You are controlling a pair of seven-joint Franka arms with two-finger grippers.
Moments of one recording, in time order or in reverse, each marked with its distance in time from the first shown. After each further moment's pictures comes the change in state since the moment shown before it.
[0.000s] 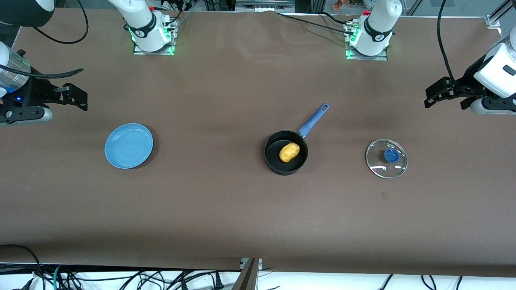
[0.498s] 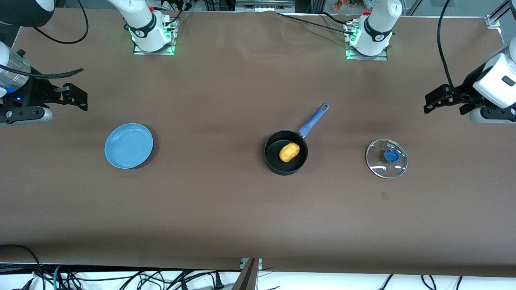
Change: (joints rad) left arm 0.044 0.028 -0.046 0.022 0.000 -0.014 0.000; right arm 0.000 0.000 0.000 0.000 0.000 0.000 0.000
